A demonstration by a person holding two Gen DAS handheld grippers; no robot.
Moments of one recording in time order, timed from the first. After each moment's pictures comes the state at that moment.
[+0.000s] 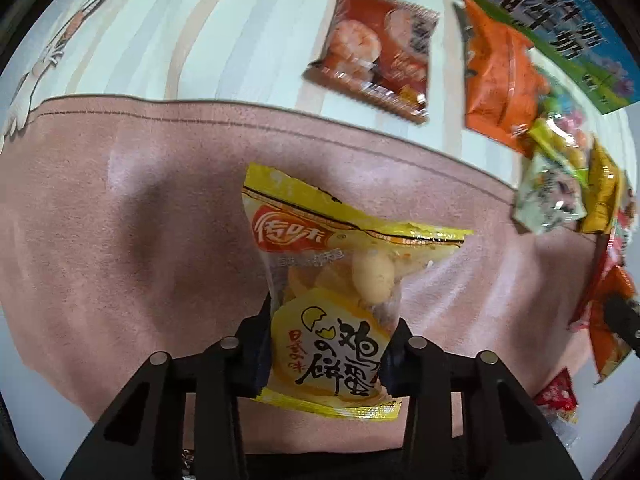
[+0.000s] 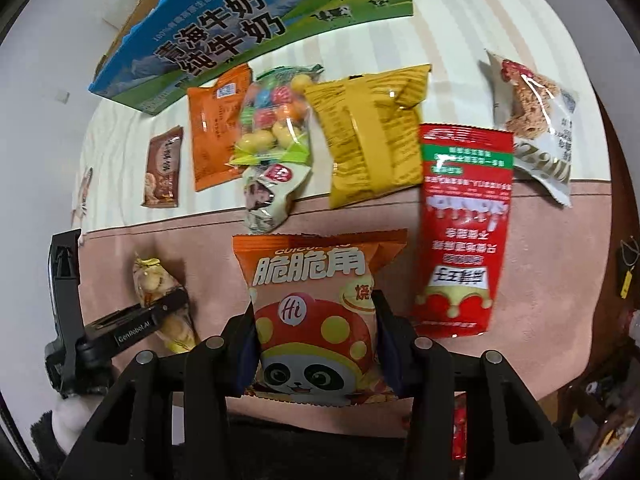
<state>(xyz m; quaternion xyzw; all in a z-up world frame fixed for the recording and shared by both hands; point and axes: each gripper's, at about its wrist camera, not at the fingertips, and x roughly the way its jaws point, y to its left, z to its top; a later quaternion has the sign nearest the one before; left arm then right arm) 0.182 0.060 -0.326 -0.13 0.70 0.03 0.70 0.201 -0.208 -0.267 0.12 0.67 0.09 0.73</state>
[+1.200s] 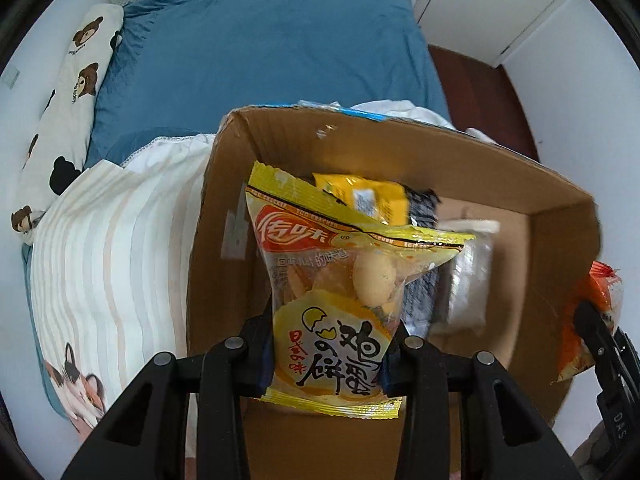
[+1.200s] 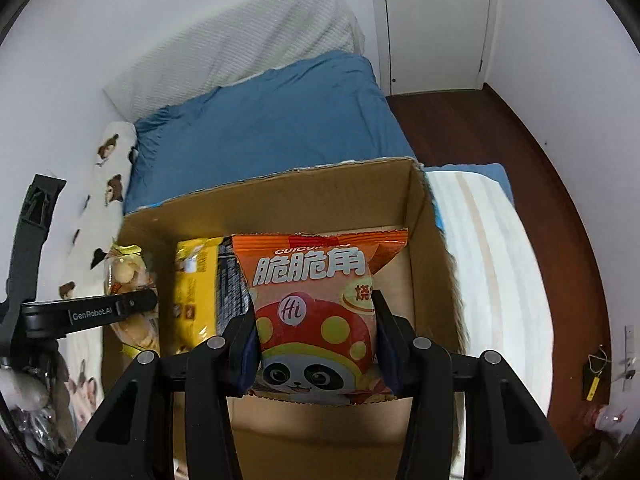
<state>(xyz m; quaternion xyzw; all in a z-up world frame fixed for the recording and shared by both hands) 0.561 0.061 -0.208 -0.08 0.67 0.01 0.74 0.523 -0.184 -0.153 0.06 0.54 0.05 0.84</state>
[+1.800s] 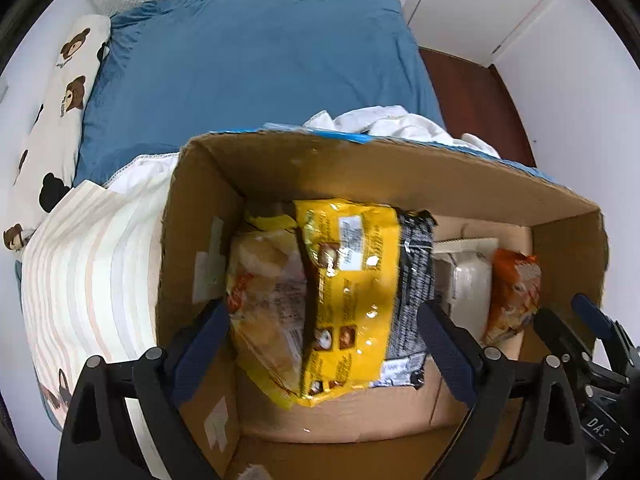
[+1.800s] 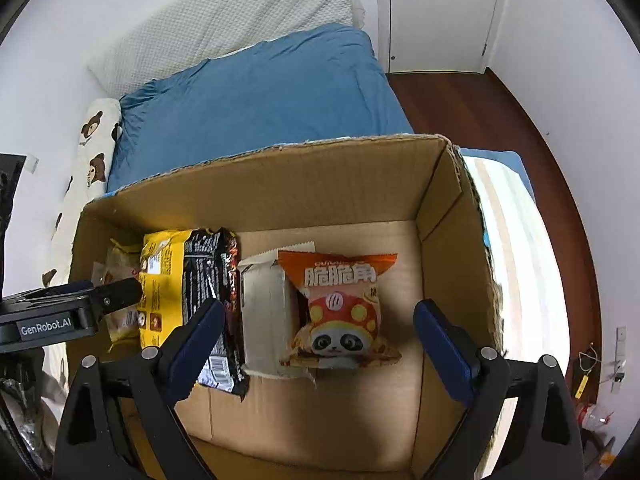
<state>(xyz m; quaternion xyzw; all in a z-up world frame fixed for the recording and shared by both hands) 0.570 0.050 -0.216 -0.08 0.65 -0.01 0.75 0.555 -0.179 -0.200 0.04 0.58 0.04 0.81</state>
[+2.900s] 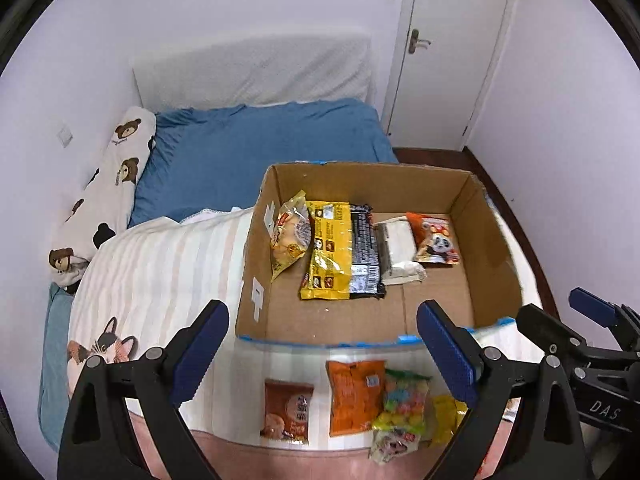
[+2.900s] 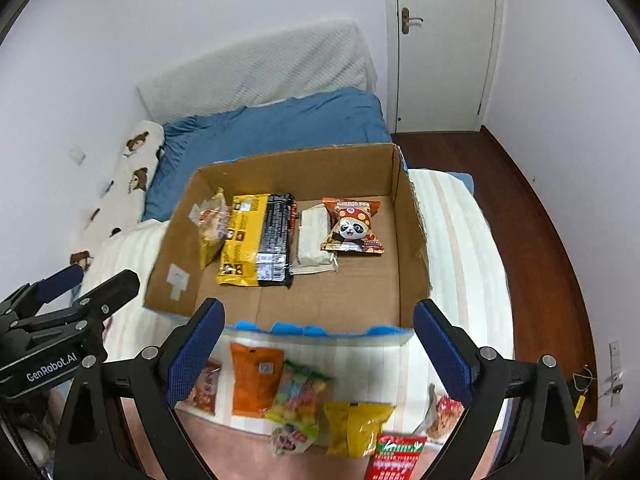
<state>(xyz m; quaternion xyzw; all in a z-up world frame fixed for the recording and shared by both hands) 0.337 0.031 -0.080 -0.04 0.45 0.00 0.89 0.337 -0.176 -0.070 0.02 0.47 0.07 0.88</state>
